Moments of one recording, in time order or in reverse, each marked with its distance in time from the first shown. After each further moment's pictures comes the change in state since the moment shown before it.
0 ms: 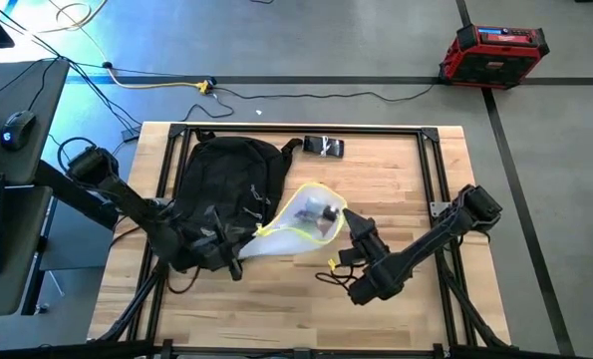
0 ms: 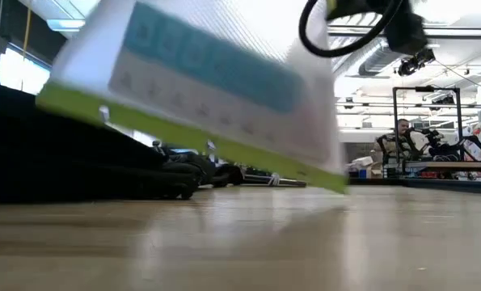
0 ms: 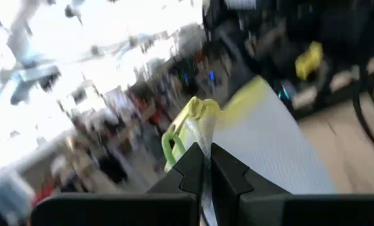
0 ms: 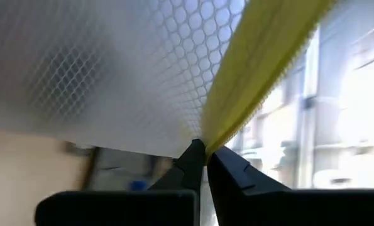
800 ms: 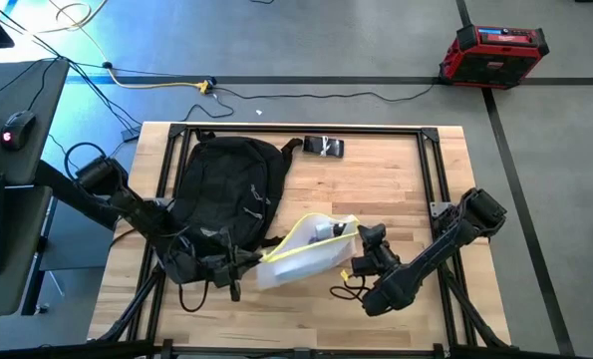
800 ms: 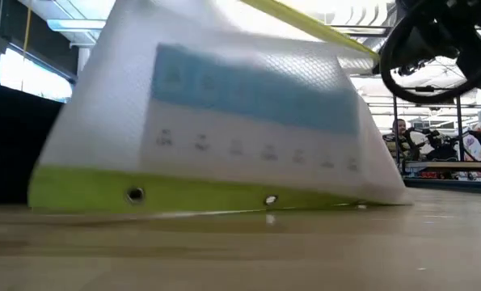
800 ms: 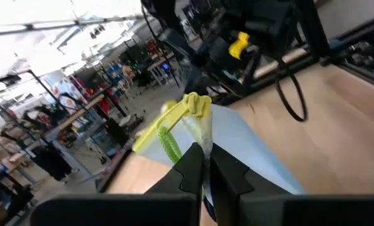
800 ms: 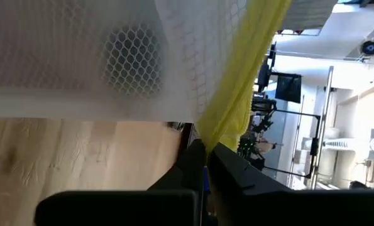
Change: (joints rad) left arm -0.059 0.156 -0.026 -0.151 0.029 -0.391; right arm 0.101 0.000 -0.136 0.059 -0.381 0.263
